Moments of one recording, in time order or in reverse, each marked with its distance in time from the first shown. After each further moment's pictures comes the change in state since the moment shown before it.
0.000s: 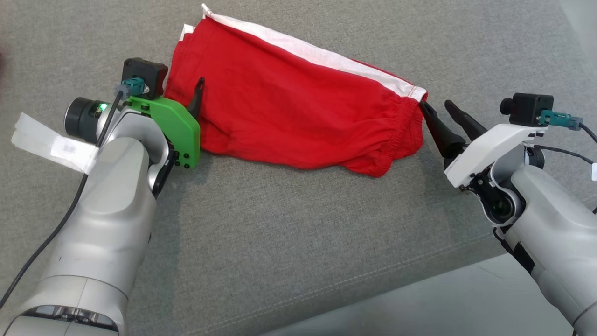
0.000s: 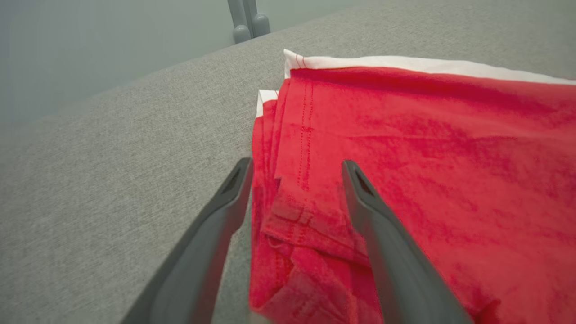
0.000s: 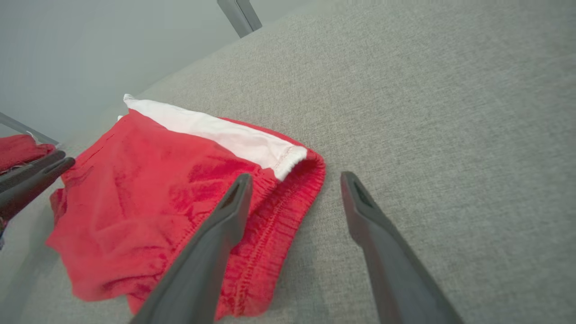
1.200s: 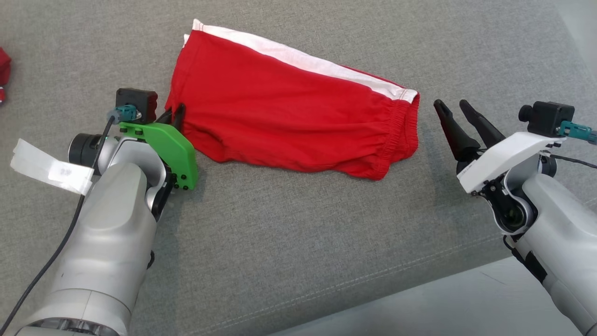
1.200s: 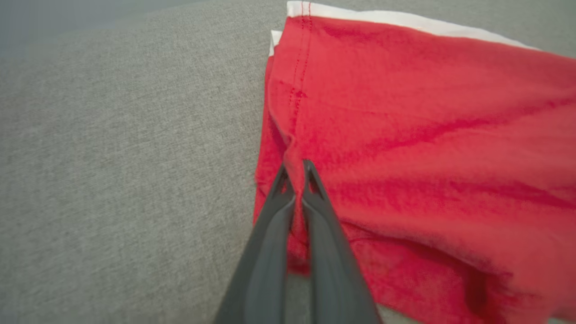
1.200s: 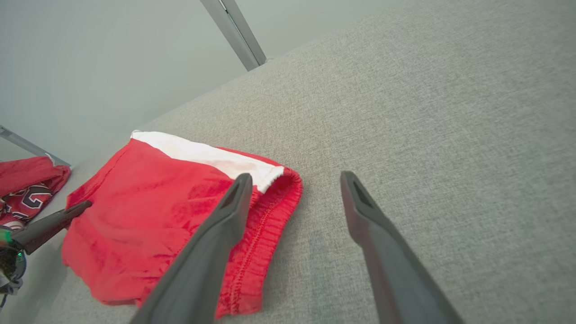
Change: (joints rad) left arm 0.048 -0.010 0.027 0.094 -0.077 -0.003 -0.022; right arm 0.053 -0.042 -0.019 -0.063 0.016 0.000 -0.083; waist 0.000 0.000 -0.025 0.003
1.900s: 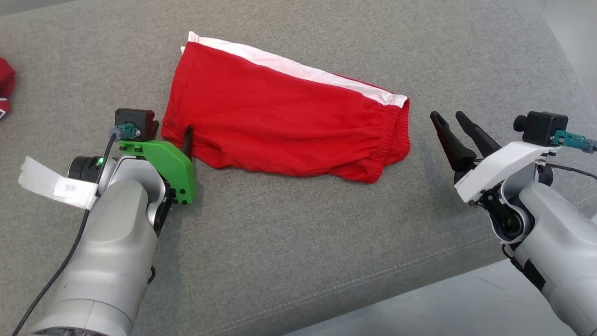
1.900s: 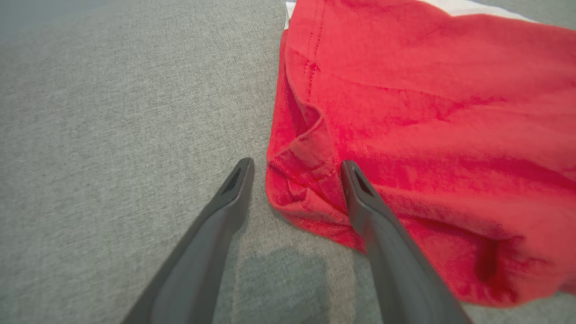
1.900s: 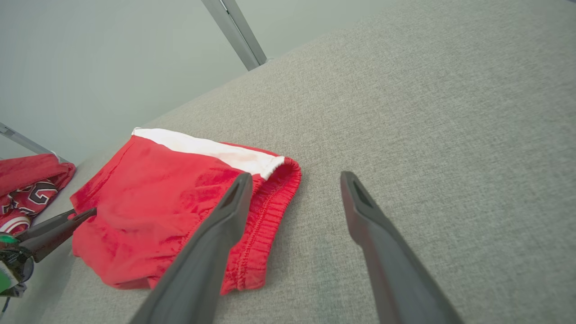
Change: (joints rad) left arm 0.040 -0.002 -0.001 0.039 -0.018 0.047 -0.006; right arm 0.023 -0.002 0.023 0.001 0.009 0.000 0.000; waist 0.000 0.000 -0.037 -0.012
